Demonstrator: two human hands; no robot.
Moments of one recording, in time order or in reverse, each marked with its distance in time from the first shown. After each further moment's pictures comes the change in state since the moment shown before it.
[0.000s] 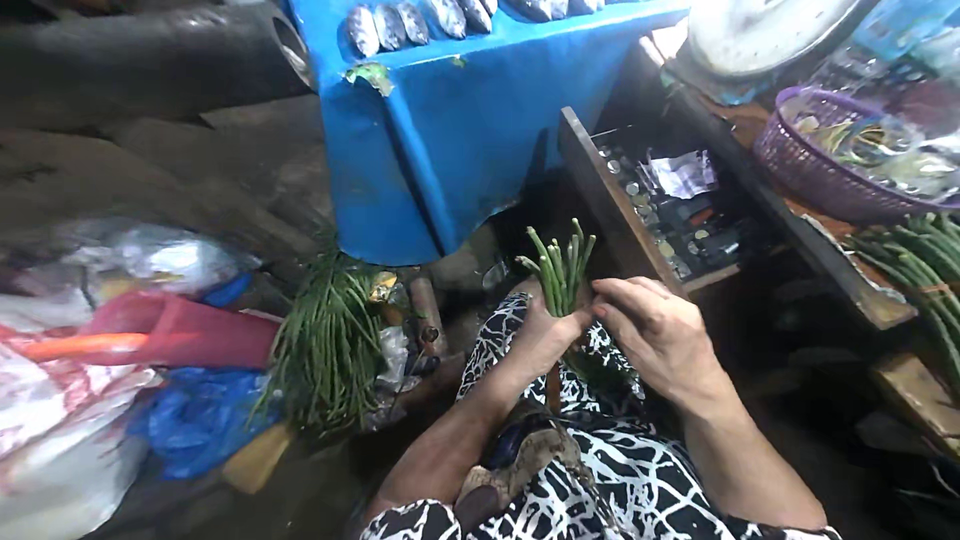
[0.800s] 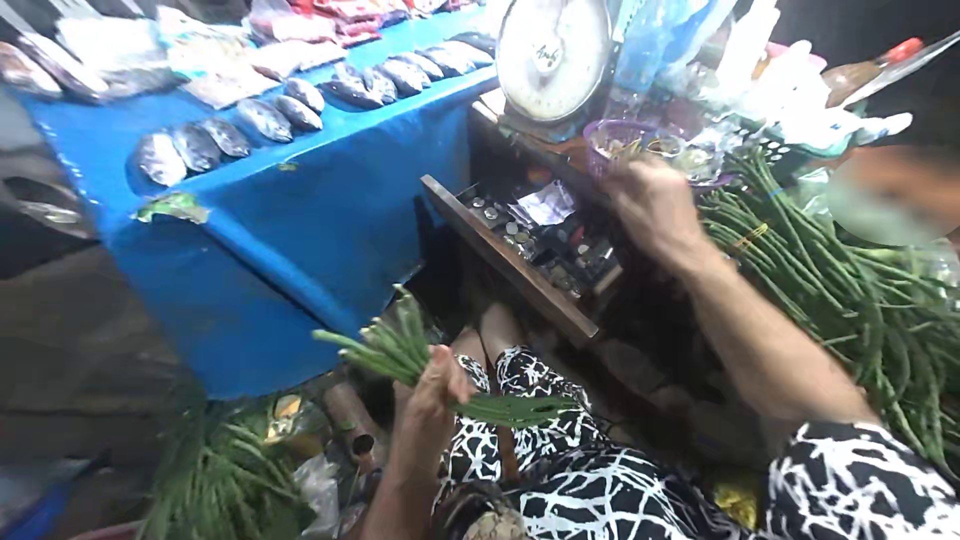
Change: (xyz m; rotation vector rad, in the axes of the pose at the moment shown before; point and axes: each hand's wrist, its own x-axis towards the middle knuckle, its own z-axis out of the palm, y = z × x) left_hand 0.015 -0.003 -0.032 -0.226 -0.143 0.177; right_hand 0.070 0.101 -0.143 -0.511 0.224 0.216
